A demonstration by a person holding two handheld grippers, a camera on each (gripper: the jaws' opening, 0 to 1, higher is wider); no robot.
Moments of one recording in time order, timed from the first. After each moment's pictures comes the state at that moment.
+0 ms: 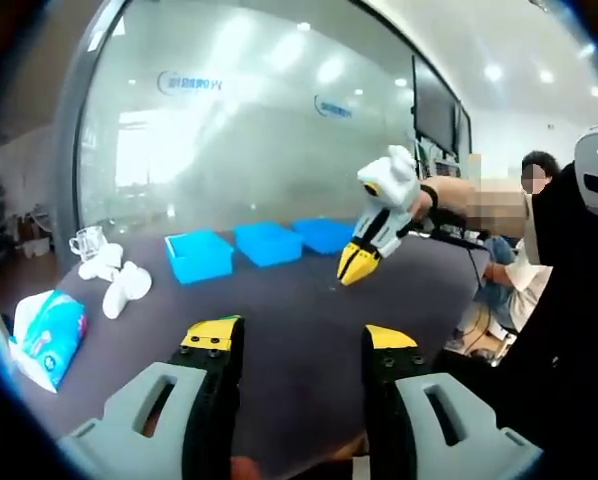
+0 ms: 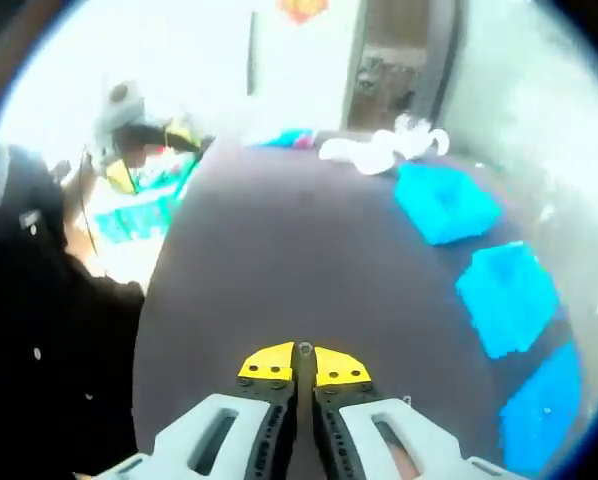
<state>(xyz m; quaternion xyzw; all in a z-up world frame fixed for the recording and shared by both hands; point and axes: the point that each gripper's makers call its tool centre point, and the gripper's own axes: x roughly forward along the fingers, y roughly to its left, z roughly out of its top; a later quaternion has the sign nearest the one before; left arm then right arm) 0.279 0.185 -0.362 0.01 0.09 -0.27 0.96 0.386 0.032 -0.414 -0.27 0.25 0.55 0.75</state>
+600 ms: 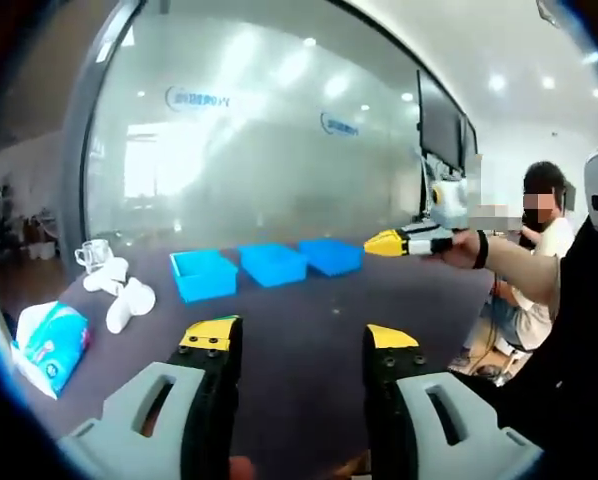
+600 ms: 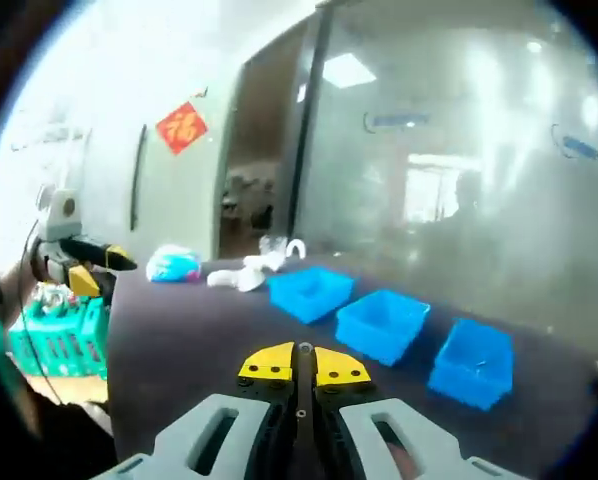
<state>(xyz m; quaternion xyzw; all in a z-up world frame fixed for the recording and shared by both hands) 0.287 0.182 -0.341 0.00 0.05 -0.25 0.97 0.398 -0.026 -0.339 -0.08 0.04 0.33 0.94</state>
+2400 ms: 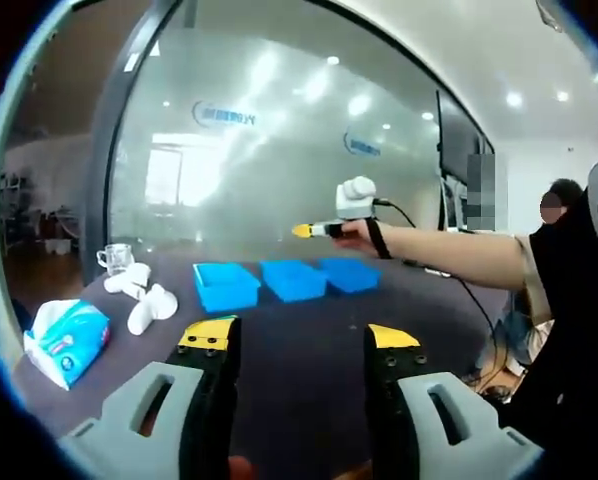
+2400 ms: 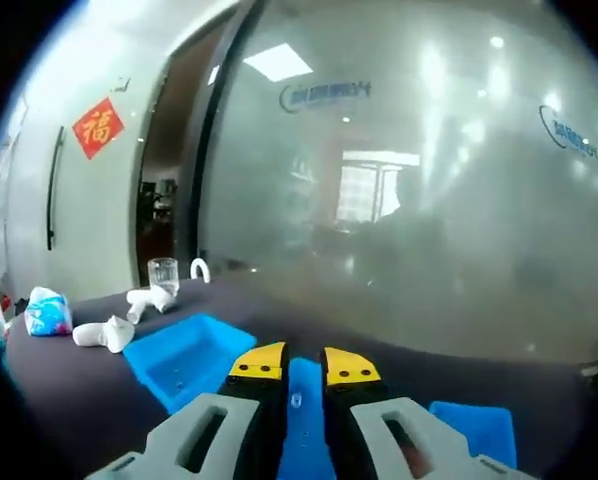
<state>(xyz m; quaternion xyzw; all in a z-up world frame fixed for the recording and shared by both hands) 0.281 0.201 -0.330 -0.02 0.03 -0.21 0.98 0.611 0.024 -0.309 -0.09 0.06 0.23 0.97</state>
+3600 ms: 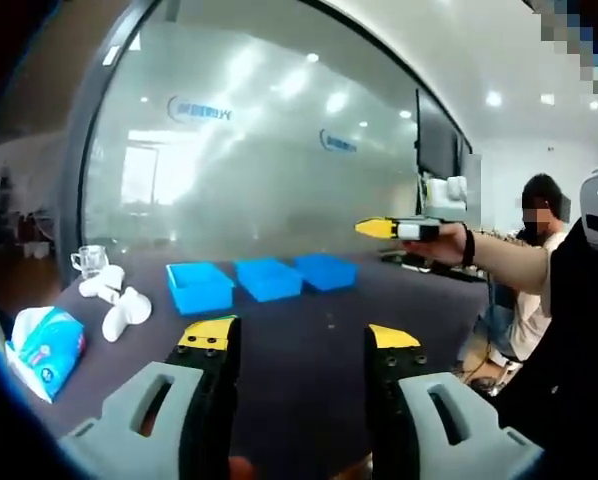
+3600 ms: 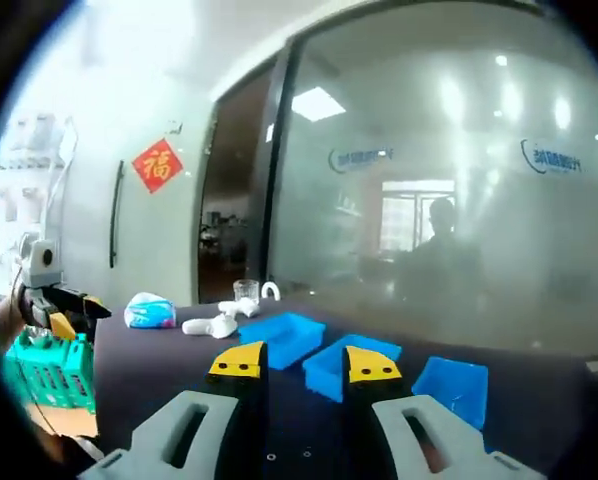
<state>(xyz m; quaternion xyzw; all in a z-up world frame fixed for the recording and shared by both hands) 0.284 0.182 -0.332 -0.01 0.04 -0.28 0.96 0.416 -0.049 -0.286 -0.05 0.00 0.34 0.94</state>
